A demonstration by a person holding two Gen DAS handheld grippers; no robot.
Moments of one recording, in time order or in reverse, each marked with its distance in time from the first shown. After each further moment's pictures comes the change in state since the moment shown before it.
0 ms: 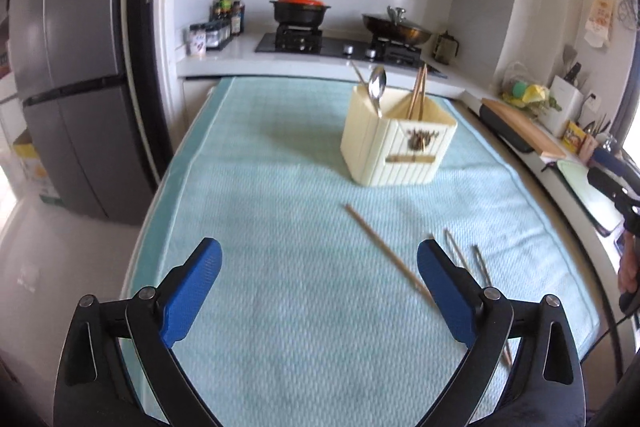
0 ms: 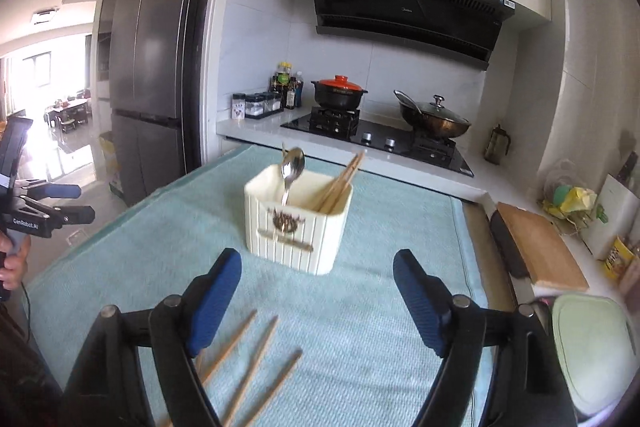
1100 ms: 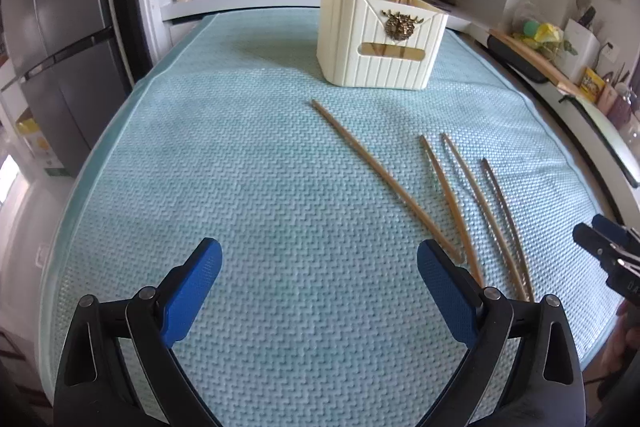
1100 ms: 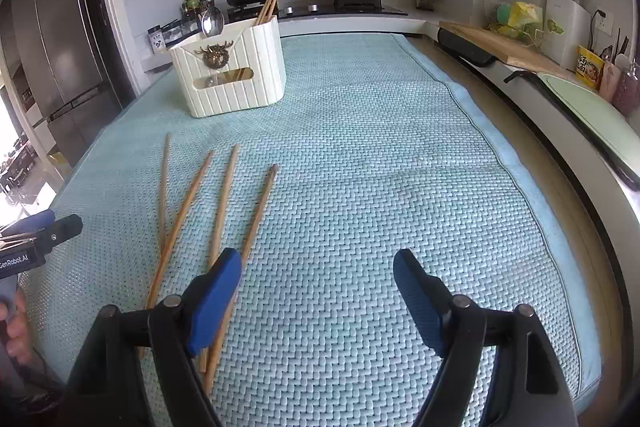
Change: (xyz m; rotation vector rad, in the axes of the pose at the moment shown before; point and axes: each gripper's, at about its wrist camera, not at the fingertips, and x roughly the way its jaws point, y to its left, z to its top) left arm 0.067 -0.058 -0.068 0.033 0.144 0.051; right arm 0.026 -0.004 -0.147 0.373 0.328 -0.100
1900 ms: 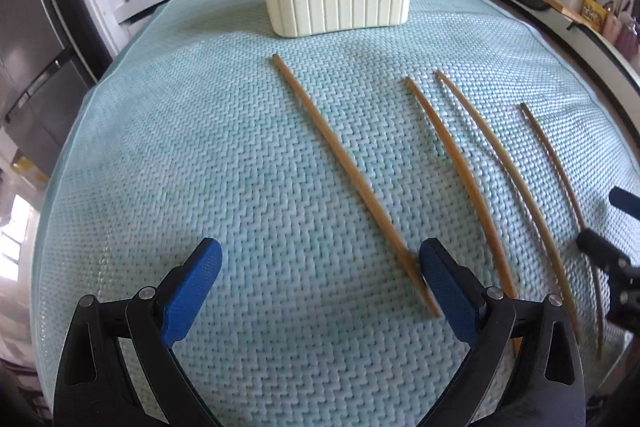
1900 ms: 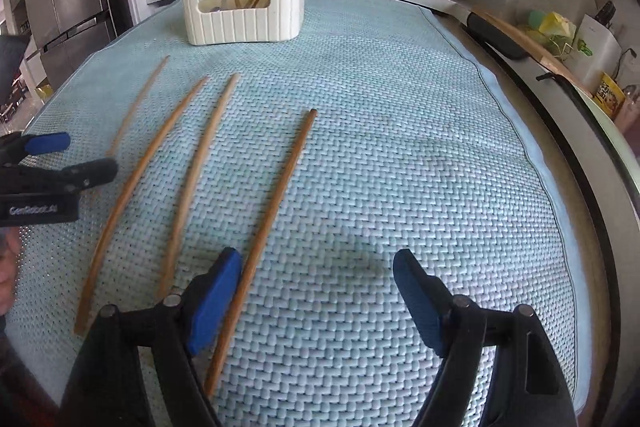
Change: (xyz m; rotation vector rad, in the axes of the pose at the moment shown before) left arm 0.061 -0.039 -0.007 0.171 0.145 0.044; right arm 0.041 0.015 -0.018 -0.161 0.138 -0.076
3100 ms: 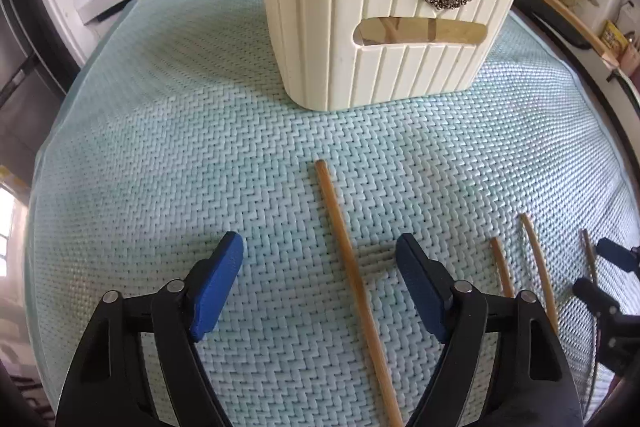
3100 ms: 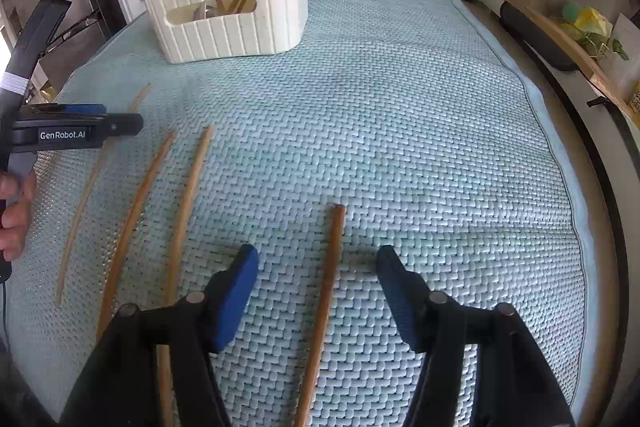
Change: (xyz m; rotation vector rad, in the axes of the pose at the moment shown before) left arm 0.073 0.030 0.119 -0.005 0.074 -0.069; right arm 0.061 0.002 0.092 -0.001 0.094 0.070
